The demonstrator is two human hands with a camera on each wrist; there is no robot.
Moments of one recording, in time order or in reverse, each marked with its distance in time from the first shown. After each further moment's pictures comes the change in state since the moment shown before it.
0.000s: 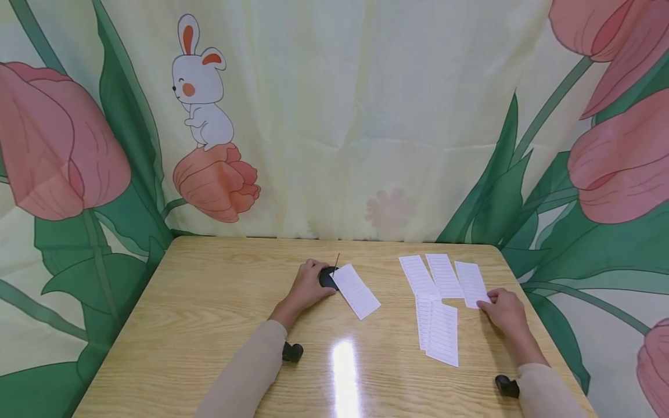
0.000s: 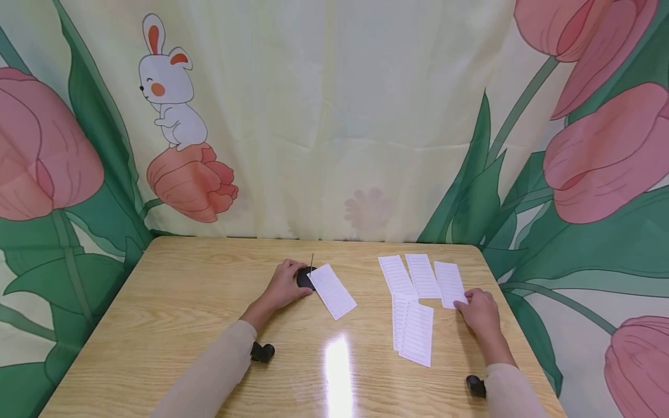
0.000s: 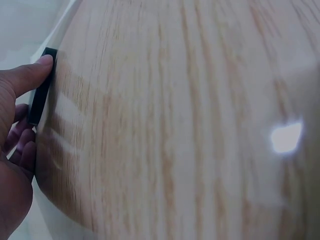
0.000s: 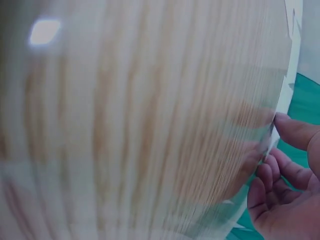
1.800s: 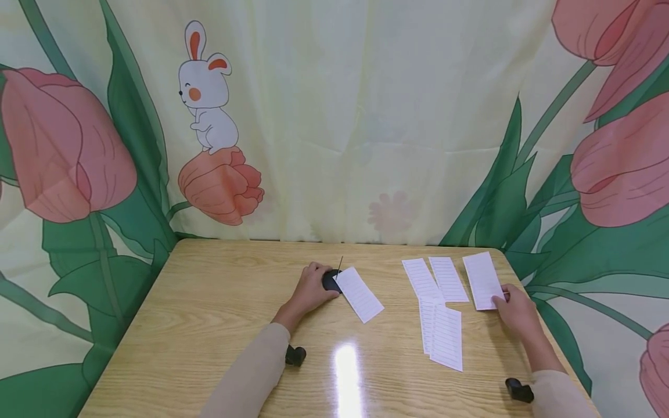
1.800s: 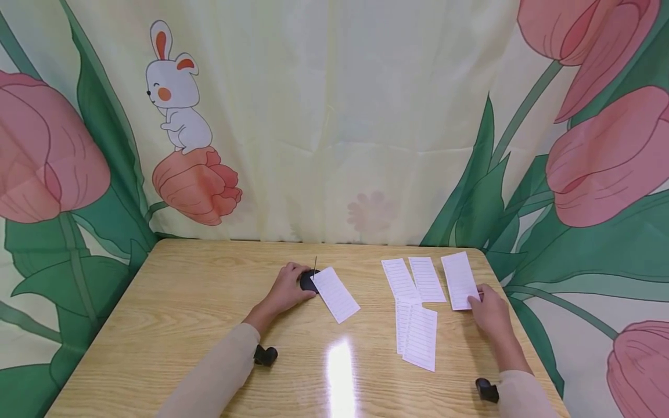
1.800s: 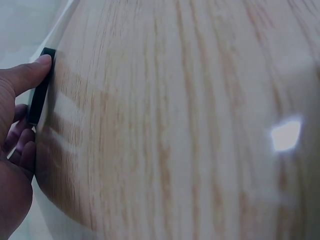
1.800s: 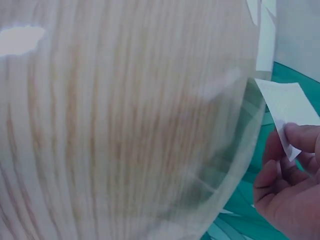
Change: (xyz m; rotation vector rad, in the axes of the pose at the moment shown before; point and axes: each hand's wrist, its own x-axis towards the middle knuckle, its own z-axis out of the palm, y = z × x) left_hand -0.002 0.001 0.001 0.008 0.004 0.004; right_hand 0.000 0.000 -0.021 0.063 -0.003 -0.072
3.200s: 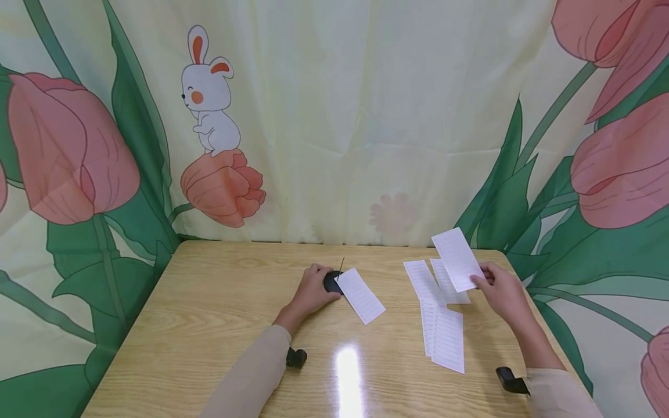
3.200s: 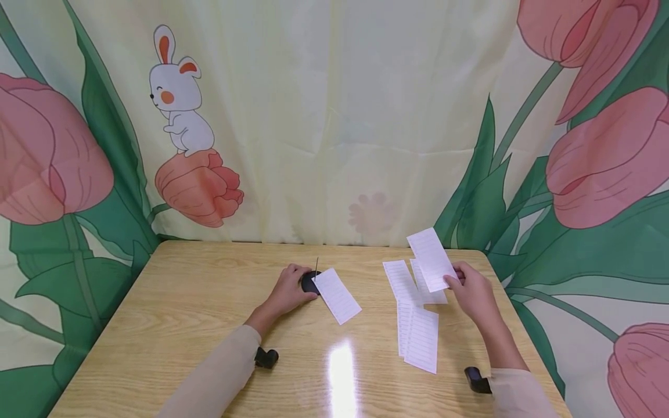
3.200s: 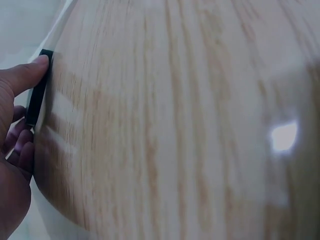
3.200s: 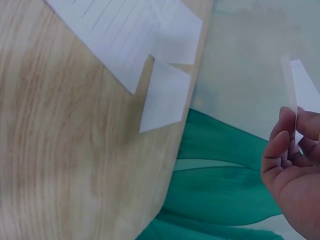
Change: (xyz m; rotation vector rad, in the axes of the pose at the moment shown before) left_hand 0.000 -0.002 0.001 0.010 -0.003 0.016; right_hand -0.021 -0.086 -0.016 0.069 0.075 -0.257
